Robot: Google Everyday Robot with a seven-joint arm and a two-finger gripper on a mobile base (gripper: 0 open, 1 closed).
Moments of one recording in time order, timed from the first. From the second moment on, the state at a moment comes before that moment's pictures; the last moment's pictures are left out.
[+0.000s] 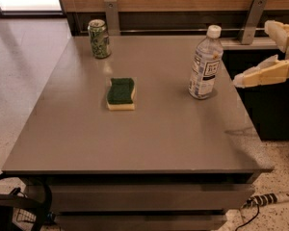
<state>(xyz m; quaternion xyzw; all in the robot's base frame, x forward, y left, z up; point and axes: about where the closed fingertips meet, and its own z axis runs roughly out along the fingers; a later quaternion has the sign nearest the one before) 0.548 -0.240 0.979 -0.42 0.67 0.19 0.58</state>
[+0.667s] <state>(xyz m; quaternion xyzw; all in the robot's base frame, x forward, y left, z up) 0.583 -0.212 0.948 -0.40 0.65 0.27 0.59</state>
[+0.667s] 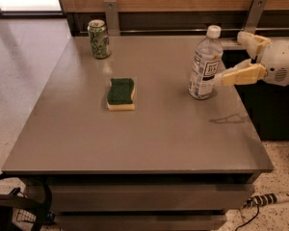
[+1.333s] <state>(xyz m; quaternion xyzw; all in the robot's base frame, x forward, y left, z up) 0.616 -0.189 0.927 -0.39 0.65 0.30 0.58</state>
